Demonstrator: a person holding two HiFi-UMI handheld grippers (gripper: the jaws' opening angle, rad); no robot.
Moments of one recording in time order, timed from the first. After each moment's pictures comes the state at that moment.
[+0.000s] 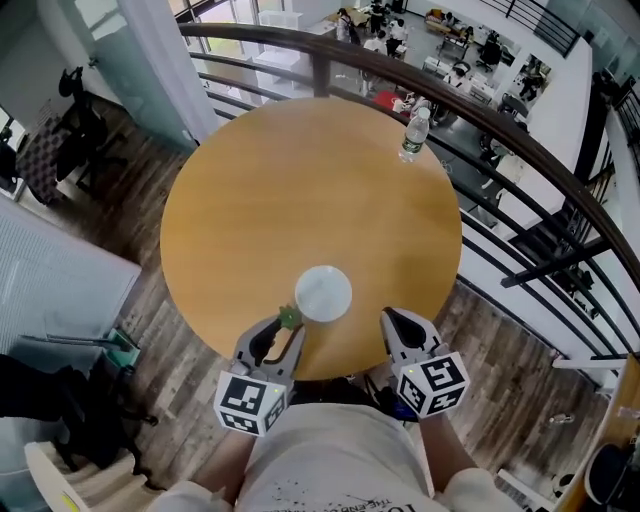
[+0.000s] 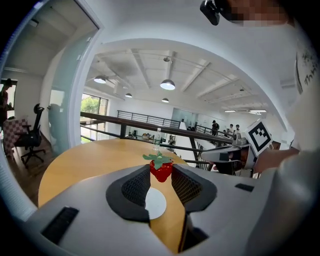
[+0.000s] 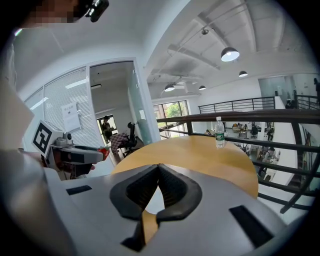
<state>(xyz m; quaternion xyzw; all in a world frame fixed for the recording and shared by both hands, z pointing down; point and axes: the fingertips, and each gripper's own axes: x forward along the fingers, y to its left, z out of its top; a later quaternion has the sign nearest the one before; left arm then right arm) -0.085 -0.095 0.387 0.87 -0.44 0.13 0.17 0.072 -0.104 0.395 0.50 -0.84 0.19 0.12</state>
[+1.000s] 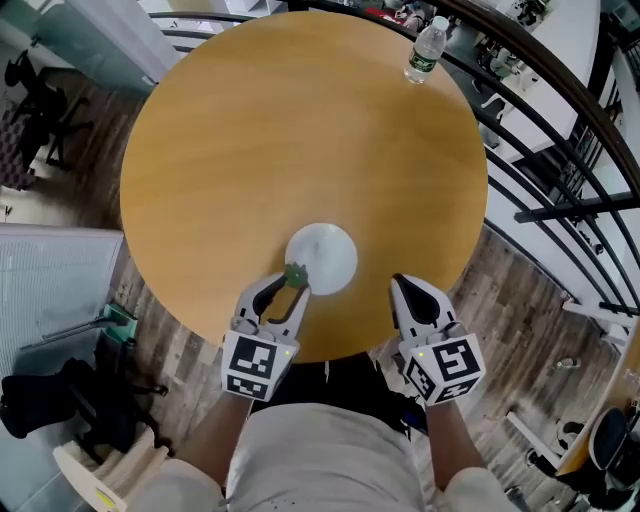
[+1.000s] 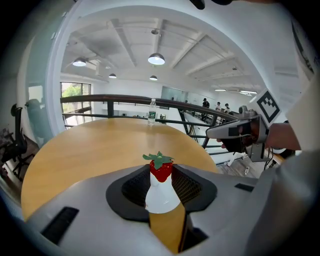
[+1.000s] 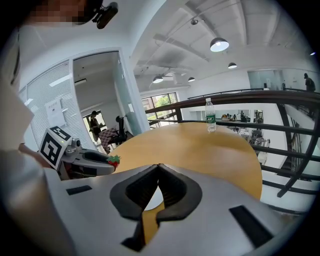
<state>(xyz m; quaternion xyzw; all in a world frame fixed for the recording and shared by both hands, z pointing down) -0.062 -0.164 0.512 0.88 -0.35 0.26 0.18 0.082 -0.152 0.476 0.53 -0.80 0.24 0.14</state>
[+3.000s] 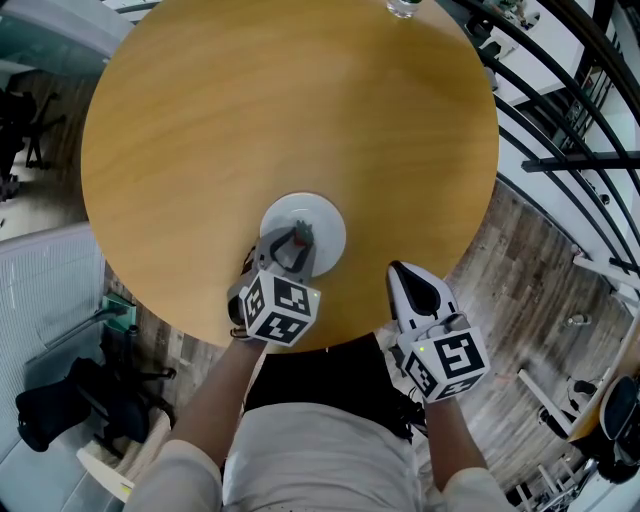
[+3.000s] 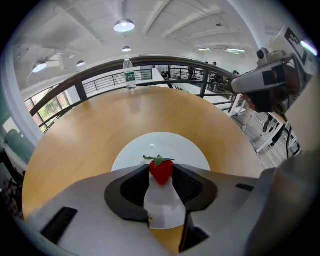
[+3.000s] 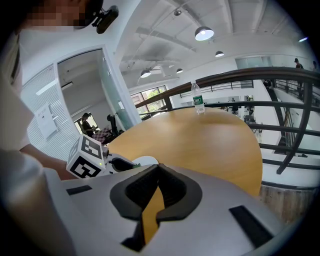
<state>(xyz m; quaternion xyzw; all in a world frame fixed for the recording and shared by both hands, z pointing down) 0.001 -0.192 0.660 0.84 -0.26 0.47 0.13 0.121 -0.146 0.550 0.55 -0.76 0.32 0.14</state>
